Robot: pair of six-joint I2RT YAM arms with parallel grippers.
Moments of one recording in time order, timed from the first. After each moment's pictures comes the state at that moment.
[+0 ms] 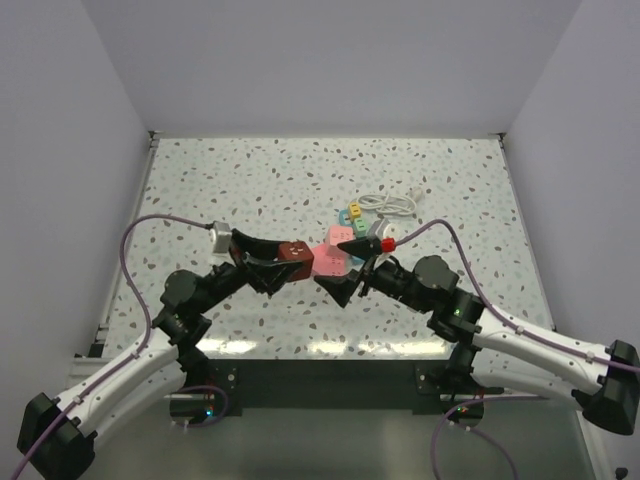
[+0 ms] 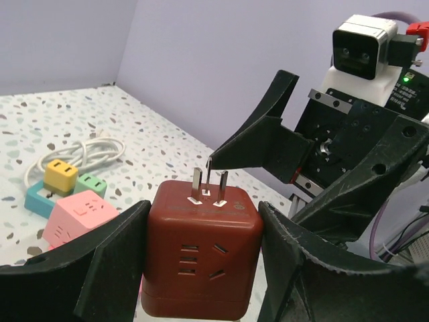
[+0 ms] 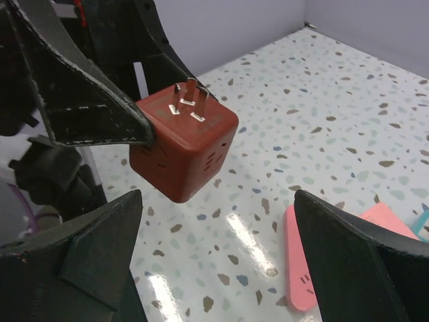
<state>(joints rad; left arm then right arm) -0.62 0.63 0.31 0.60 0.35 -0.57 1.03 0.85 0.60 0.23 0.01 0.14</state>
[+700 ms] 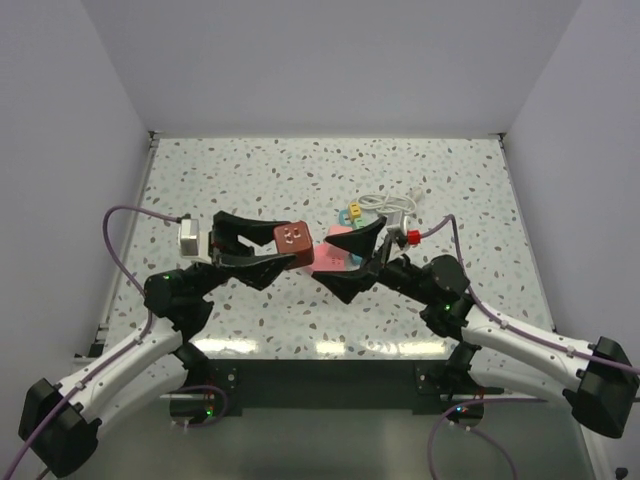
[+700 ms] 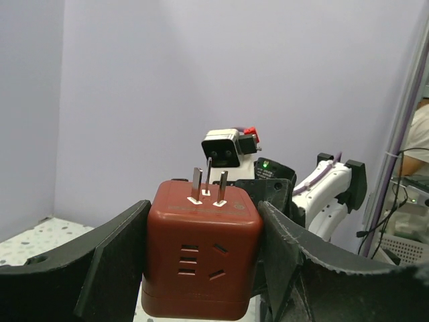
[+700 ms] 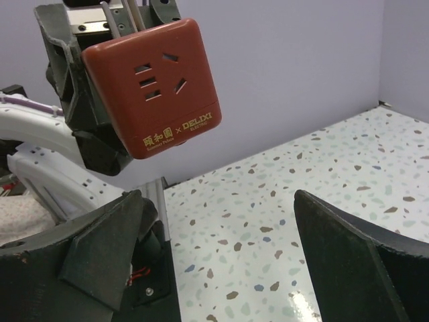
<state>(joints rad) -0.62 0.74 0.44 1.05 0.49 -0.64 0.92 0.91 0.52 0.71 -0.27 0.38</state>
